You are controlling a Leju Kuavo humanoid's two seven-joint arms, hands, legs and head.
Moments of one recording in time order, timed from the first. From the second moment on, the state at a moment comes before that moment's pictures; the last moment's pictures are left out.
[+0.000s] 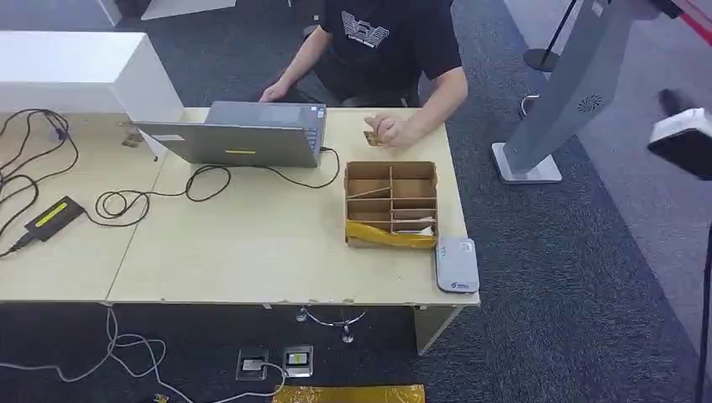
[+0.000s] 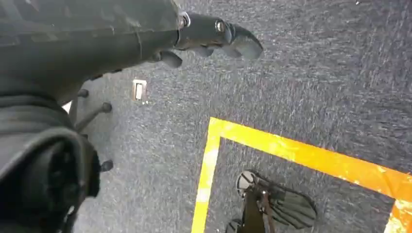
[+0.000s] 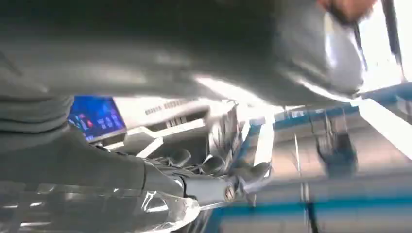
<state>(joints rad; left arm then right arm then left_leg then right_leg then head) -0.18 0.32 -1.19 -0.17 1.31 0.24 0.08 -0.78 -0.62 0.25 -1.08 0.45 -0.18 -0.46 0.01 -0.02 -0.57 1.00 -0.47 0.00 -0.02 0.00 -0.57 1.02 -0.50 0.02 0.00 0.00</state>
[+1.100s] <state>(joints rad) -0.16 0.11 -1.24 -0.17 1.30 0.45 0.10 -0.91 -0.36 0.64 -0.40 0.70 -0.42 -0.33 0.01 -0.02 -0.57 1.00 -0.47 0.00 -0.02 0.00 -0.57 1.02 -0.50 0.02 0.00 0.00</state>
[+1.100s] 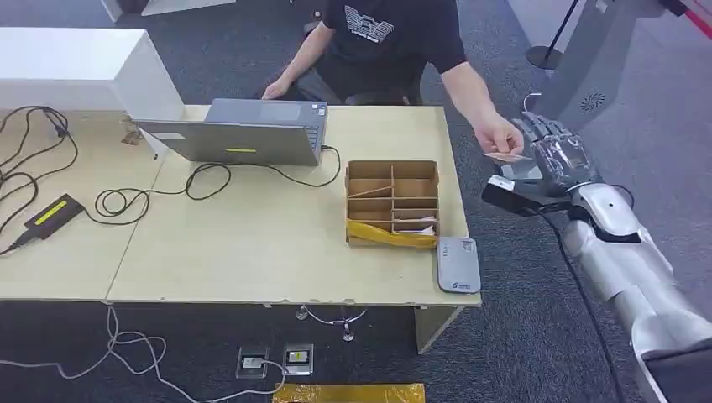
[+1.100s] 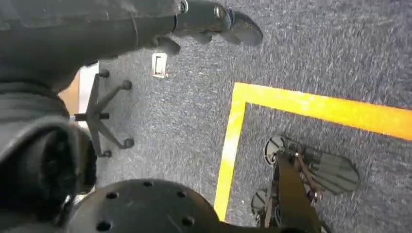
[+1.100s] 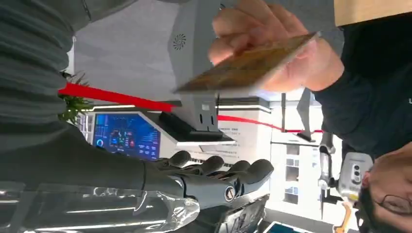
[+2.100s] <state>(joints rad) -0.16 0.11 -1.27 -0.17 1.27 0.43 0.06 -0.91 -0.36 0.65 -0.32 0.70 -0.48 -0.30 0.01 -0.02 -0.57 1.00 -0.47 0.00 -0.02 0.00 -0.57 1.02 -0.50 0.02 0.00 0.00</state>
